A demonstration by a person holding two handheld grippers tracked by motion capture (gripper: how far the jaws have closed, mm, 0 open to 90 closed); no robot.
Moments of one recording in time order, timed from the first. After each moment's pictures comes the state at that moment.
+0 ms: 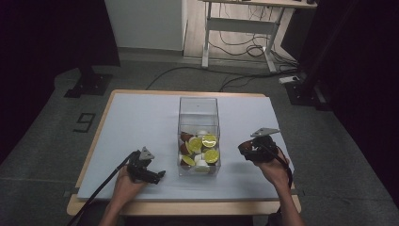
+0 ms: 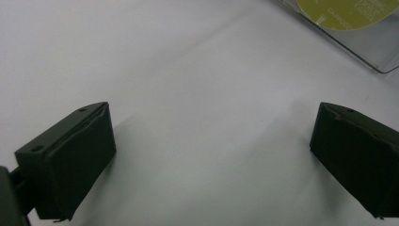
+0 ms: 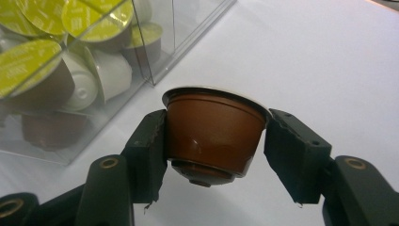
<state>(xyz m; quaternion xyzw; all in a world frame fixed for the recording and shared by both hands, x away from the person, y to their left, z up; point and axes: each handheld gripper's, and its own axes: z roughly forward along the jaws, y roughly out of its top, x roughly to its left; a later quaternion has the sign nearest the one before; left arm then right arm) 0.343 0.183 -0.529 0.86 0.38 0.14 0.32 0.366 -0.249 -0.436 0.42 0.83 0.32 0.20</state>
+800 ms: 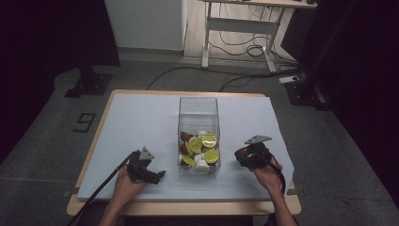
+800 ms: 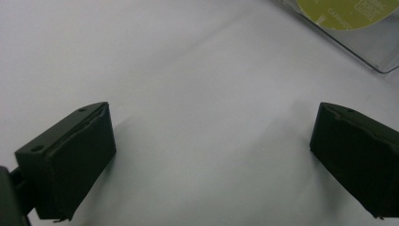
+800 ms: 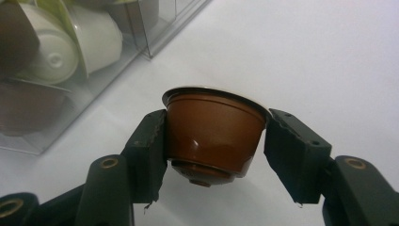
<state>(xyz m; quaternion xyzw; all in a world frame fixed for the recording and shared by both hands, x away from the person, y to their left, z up) 0.343 0.183 -0.529 0.86 0.38 0.14 0.32 0.367 -0.240 -0.476 0.42 0.83 0.30 0.20</state>
